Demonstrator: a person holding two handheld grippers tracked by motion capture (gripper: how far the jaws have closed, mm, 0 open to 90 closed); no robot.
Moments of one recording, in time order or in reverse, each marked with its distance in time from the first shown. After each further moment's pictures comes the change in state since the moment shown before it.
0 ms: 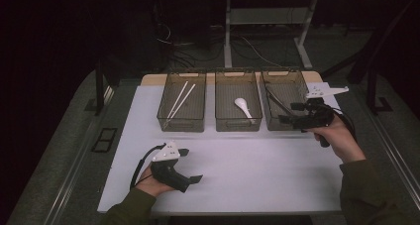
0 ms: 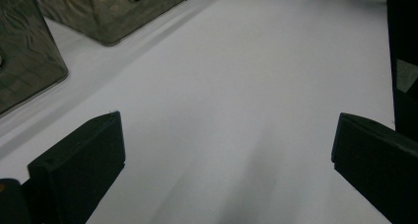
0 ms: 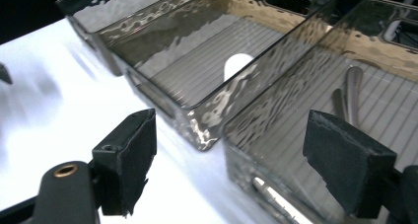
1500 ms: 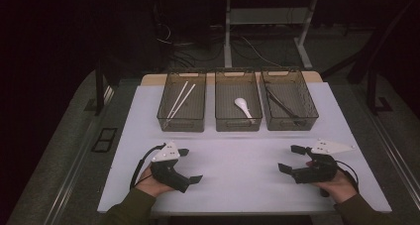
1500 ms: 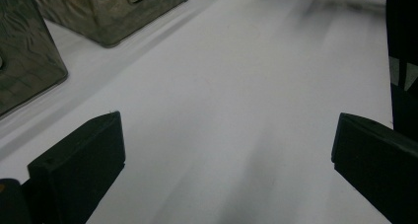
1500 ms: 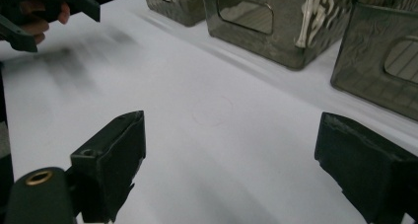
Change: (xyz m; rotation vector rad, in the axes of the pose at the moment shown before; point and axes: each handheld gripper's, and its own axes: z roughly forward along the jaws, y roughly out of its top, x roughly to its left) left arm -0.001 0.001 -0.001 0.000 0.001 0.002; right arm 0.072 -0.109 -0.022 -0.079 0.077 -0.006
